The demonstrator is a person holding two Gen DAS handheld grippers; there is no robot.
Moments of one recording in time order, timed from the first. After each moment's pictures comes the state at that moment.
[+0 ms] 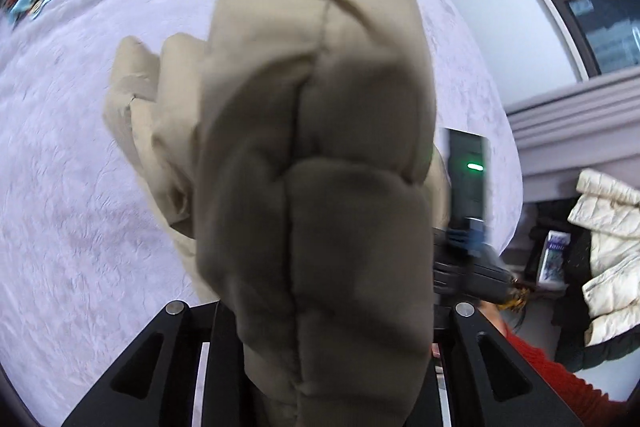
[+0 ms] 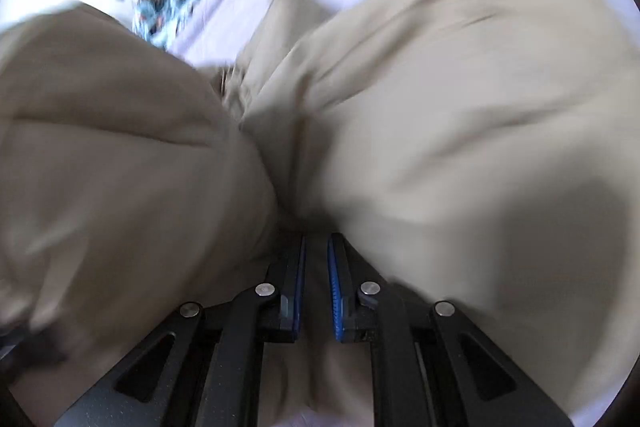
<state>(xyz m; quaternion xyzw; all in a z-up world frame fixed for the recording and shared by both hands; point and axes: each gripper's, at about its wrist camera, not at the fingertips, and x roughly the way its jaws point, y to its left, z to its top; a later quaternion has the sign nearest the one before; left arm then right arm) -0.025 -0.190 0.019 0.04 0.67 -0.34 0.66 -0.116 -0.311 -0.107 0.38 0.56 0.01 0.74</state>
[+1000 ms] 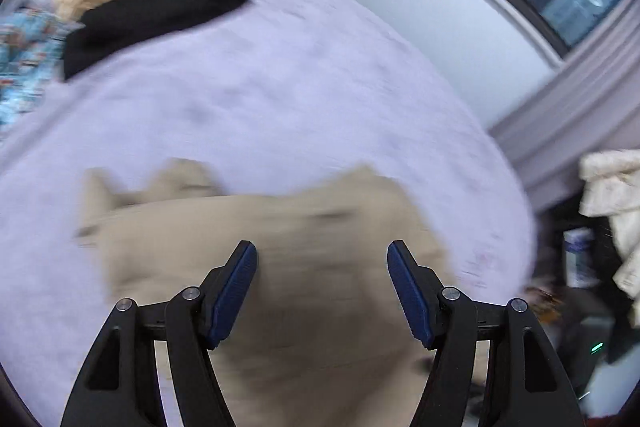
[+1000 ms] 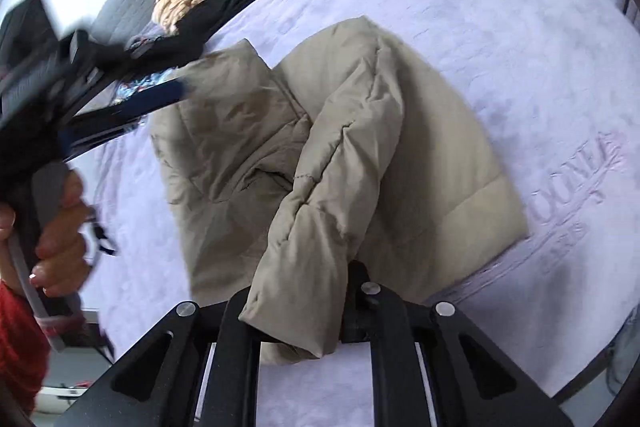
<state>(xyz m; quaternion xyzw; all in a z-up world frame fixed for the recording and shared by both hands) 0.002 -0.237 0.014 0.09 0.53 -0.38 0.75 -0.254 -0.312 -0.039 0.35 0.49 -0.12 0.79</state>
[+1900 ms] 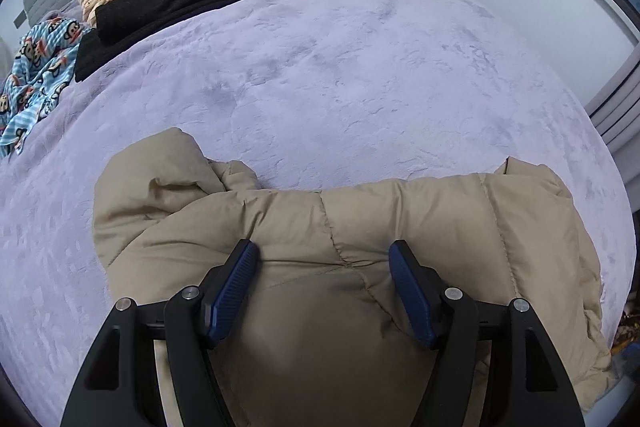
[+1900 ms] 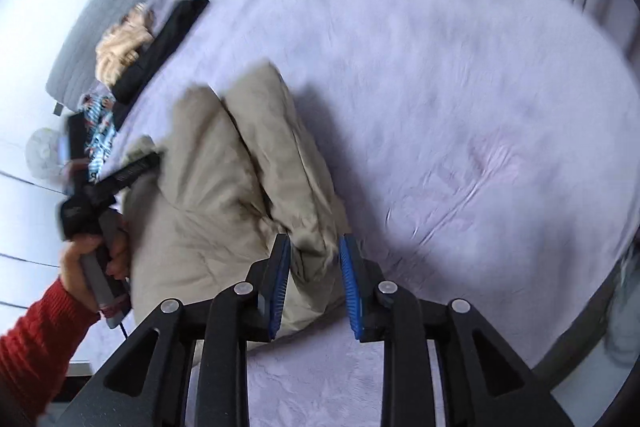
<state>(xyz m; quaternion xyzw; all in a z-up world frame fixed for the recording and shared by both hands) 0.011 -0.324 -0.099 0.16 0.52 -0.29 0.78 -0.308 -0.441 -0.034 0.37 0.45 -0.21 0.78</state>
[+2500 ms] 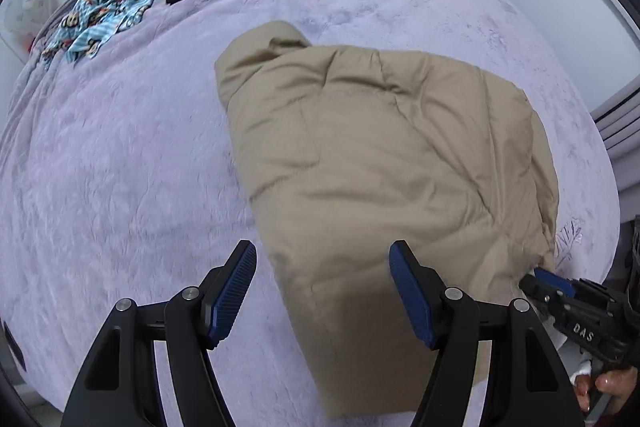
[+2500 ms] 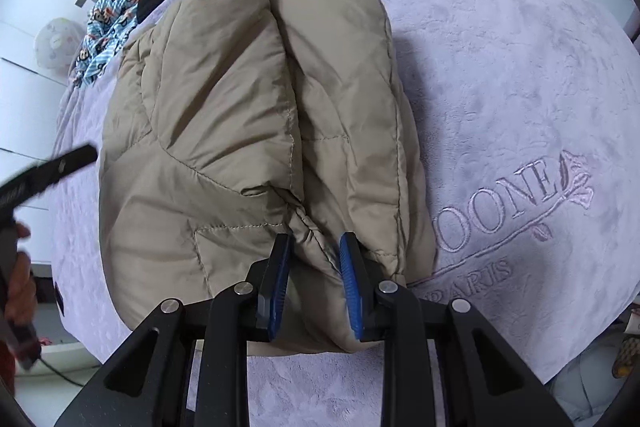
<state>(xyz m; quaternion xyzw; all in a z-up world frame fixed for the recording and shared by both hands) -0.076 -0.203 -0.035 0.13 0.59 -0.21 0.77 -0.244 -0.404 -0.091 0.29 0.58 -0.10 0.76</state>
